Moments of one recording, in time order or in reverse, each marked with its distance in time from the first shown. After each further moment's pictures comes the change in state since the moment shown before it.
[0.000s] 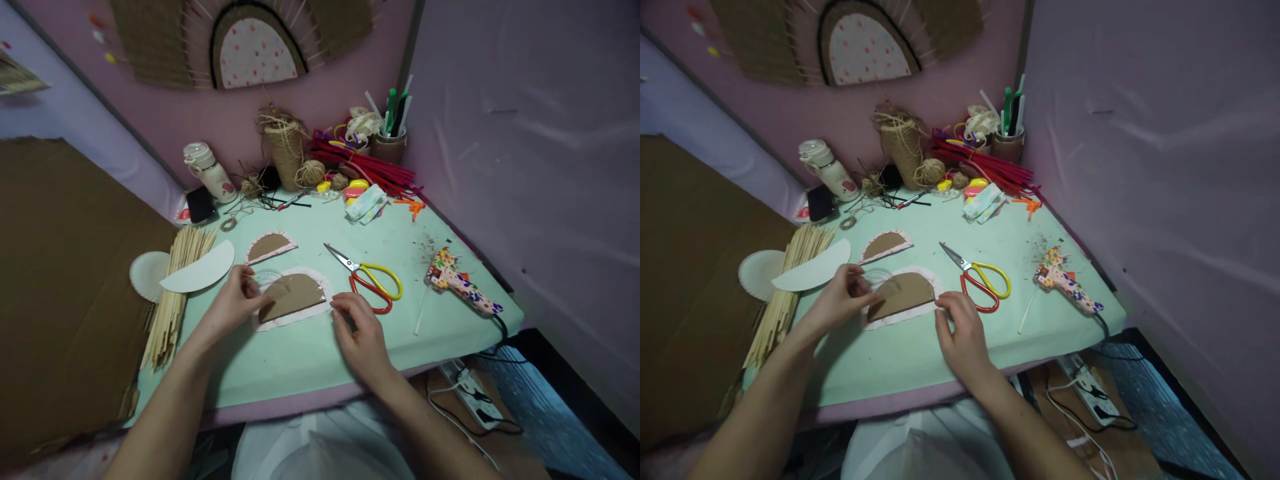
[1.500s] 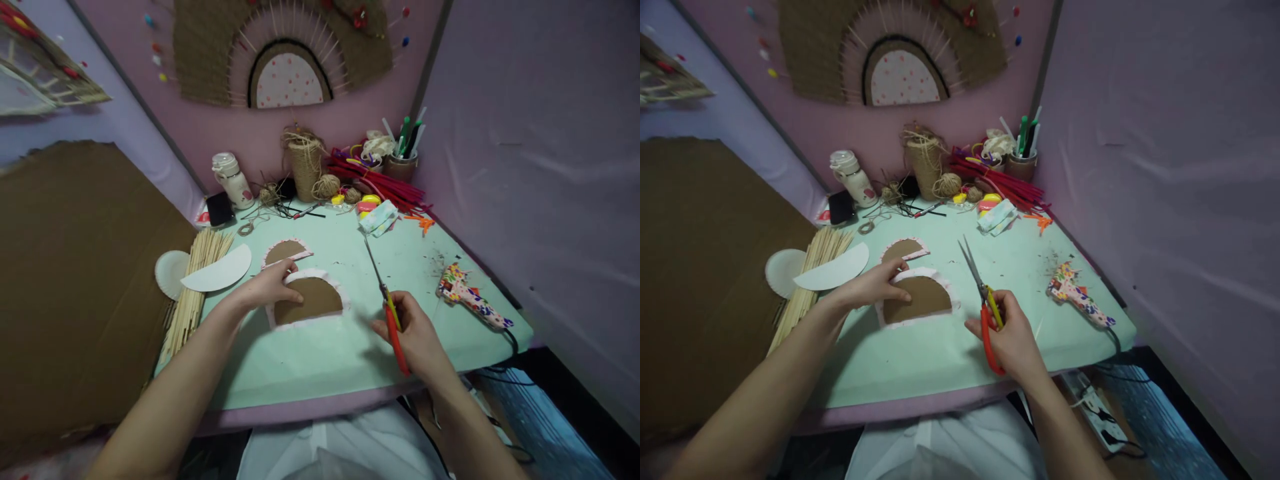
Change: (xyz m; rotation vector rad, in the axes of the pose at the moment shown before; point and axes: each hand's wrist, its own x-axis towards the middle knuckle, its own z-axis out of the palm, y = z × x) left_hand 0.034 0.045 -0.018 0.183 -0.365 0.119; right_hand 0.018 -0.006 -0.048 0.128 -0.083 0.461
